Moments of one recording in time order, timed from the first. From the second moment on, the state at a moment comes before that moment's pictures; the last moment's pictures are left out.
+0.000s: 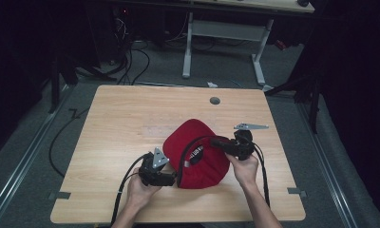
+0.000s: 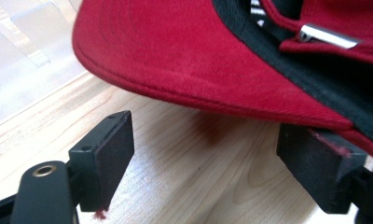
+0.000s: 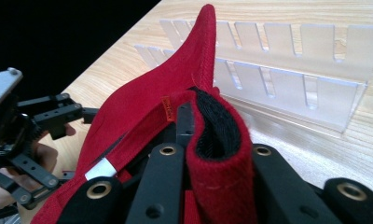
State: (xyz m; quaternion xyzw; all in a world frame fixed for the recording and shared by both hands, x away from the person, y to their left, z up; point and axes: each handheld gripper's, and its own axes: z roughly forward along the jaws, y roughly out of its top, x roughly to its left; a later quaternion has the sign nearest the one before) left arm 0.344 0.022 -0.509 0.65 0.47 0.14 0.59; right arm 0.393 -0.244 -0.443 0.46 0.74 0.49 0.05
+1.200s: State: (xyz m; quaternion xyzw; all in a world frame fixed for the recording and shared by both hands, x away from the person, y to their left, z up) left arm 0.332 0.025 -0.497 0.67 0.42 0.22 0.57; right arm 0.378 -0.225 -0.452 0.45 0.79 0.41 0.04
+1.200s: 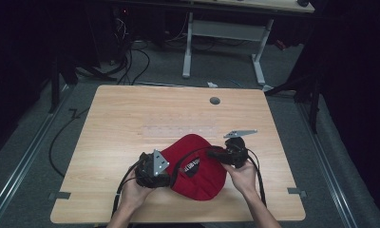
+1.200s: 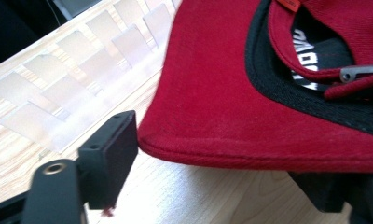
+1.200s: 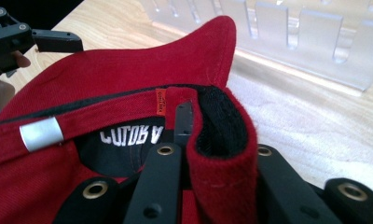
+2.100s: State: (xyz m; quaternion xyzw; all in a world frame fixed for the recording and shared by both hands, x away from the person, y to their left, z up) left arm 0.324 0.018 -0.494 0.72 0.38 0.19 0.55; right arm 0.379 -0.233 -0.450 0.46 0.78 0.43 0.00
